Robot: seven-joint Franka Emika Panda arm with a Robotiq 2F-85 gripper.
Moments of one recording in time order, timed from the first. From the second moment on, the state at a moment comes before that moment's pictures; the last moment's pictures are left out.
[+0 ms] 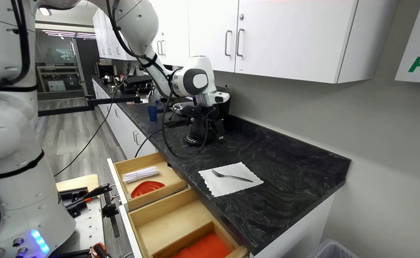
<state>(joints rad) 0.05 0.23 0.06 -2.19 -0.32 2.58 0.44</state>
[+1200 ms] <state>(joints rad) 0.11 0.45 -0.05 -2.03 -0.14 2.59 0.57</state>
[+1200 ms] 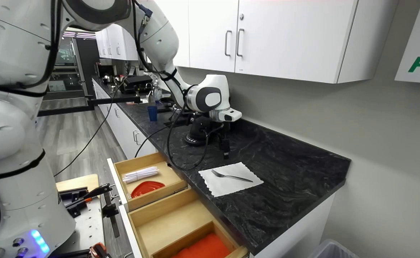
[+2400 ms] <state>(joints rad) 0.15 0.63 -0.11 -1.90 -0.01 2.59 0.77</state>
